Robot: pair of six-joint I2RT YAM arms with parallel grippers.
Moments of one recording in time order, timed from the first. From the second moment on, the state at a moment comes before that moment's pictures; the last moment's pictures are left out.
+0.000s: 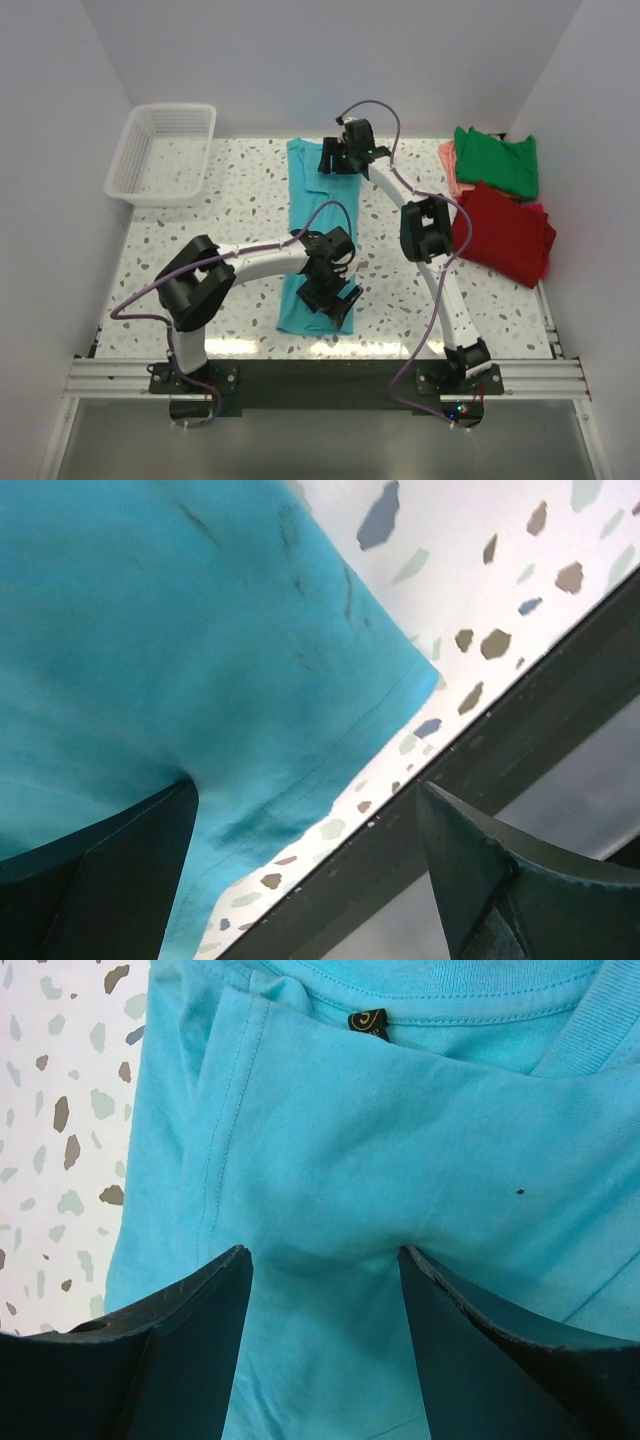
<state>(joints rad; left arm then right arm) -0.92 1.86 1.23 -0.77 0.39 -0.22 0.38 2.68 2.42 -0.41 -0.18 0.33</state>
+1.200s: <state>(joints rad) -0.81 1.10 0.66 -0.61 -0.12 -0.70 0.52 1.08 0.88 -0.61 -0.01 0.45</state>
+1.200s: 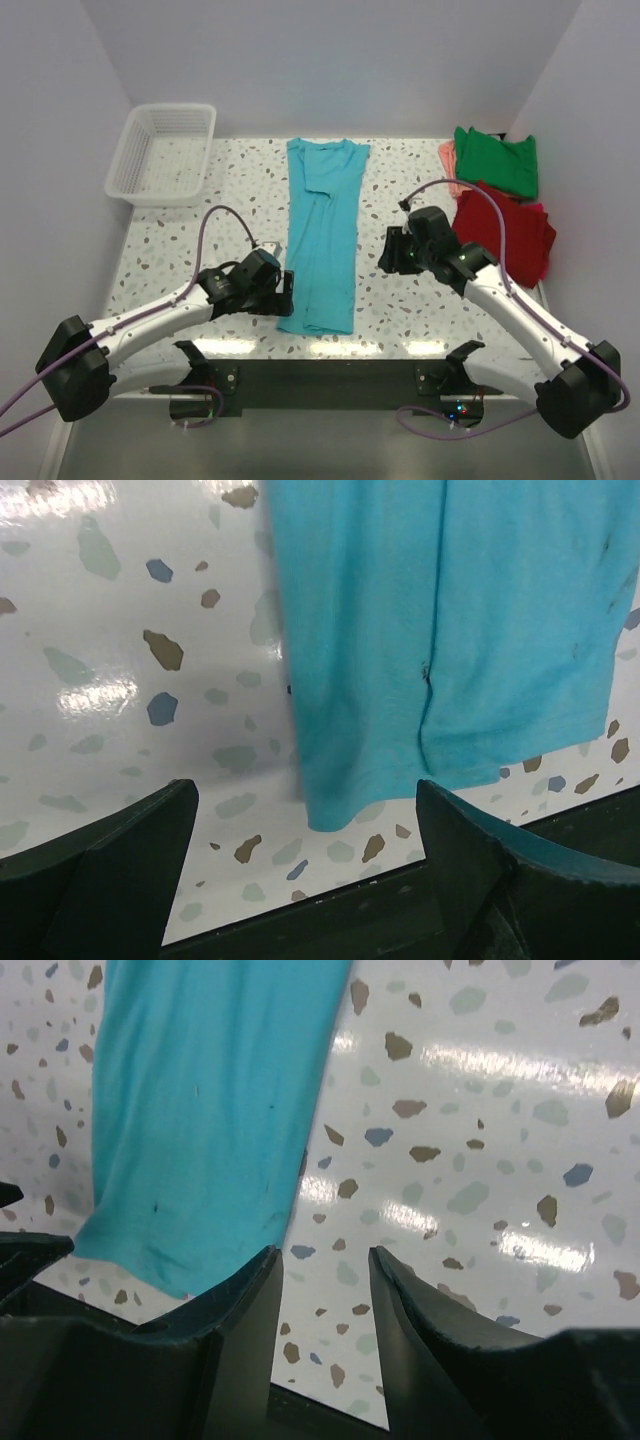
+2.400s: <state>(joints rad) -0.81 1.21 0.52 -0.36 0.03 -0.79 0.88 1.28 0.55 -0.27 -0.15 0.76</state>
